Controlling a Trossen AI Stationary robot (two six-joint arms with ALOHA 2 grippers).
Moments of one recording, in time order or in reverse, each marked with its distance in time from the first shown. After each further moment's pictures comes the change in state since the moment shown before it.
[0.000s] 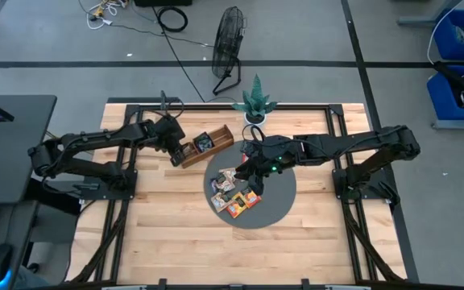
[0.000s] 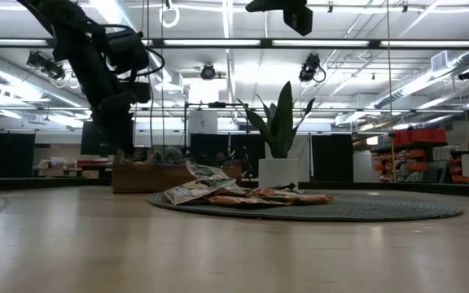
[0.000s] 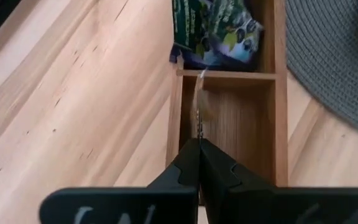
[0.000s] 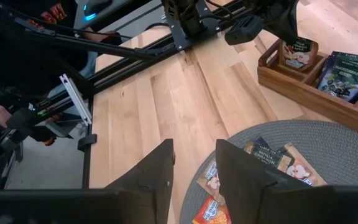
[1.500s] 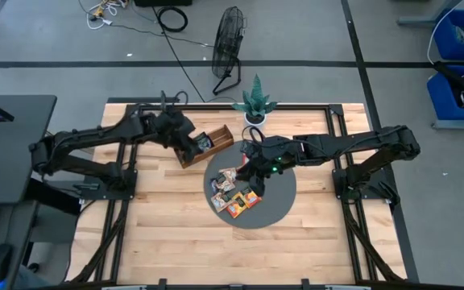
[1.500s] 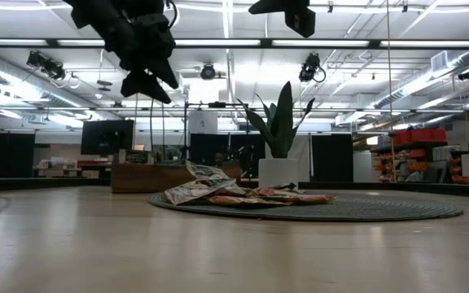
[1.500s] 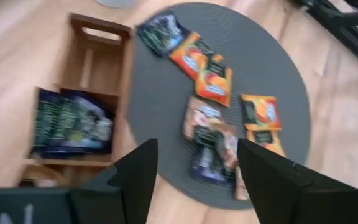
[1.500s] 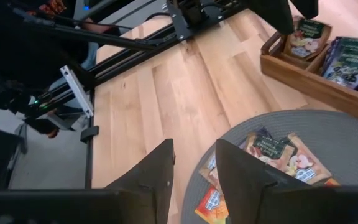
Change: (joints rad) left arm -0.154 0.001 0.262 -0.021 0.214 -0.336; right arm 0.001 0.000 0.000 -0.029 -0.033 0.010
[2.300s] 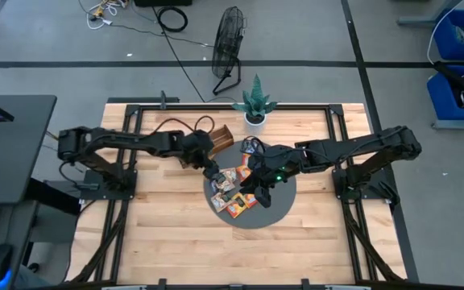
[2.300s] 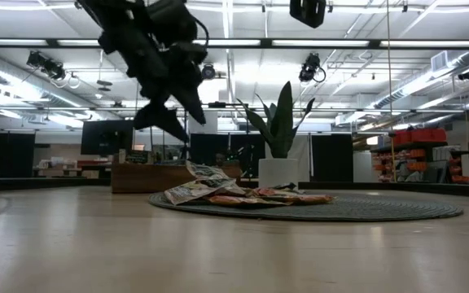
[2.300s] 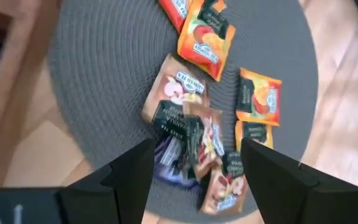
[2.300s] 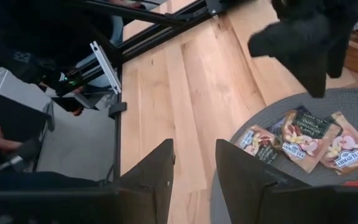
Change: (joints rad) left arm -0.170 0.318 0.002 0.201 -0.003 -0.322; right arm 0.069 -0.009 0.000 -0.023 -0.053 0.038
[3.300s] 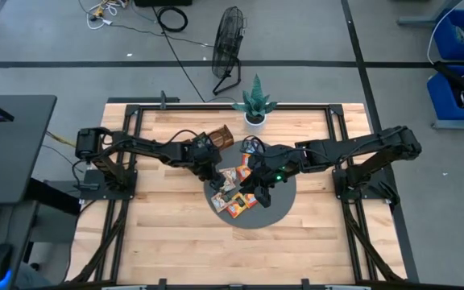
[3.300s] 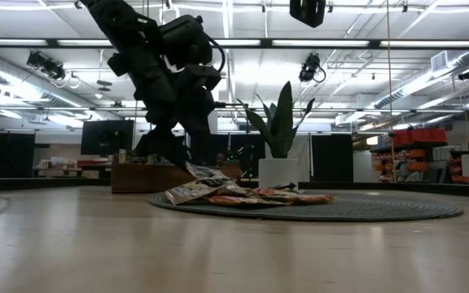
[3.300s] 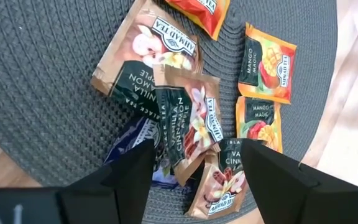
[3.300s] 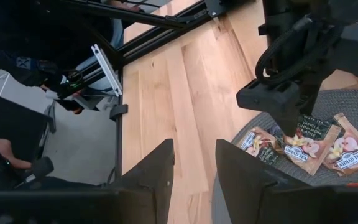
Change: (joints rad) left arm -0.076 0.163 0.000 0.111 0.054 -0.075; right arm 0.000 0.000 0.000 0.006 0.000 0.007
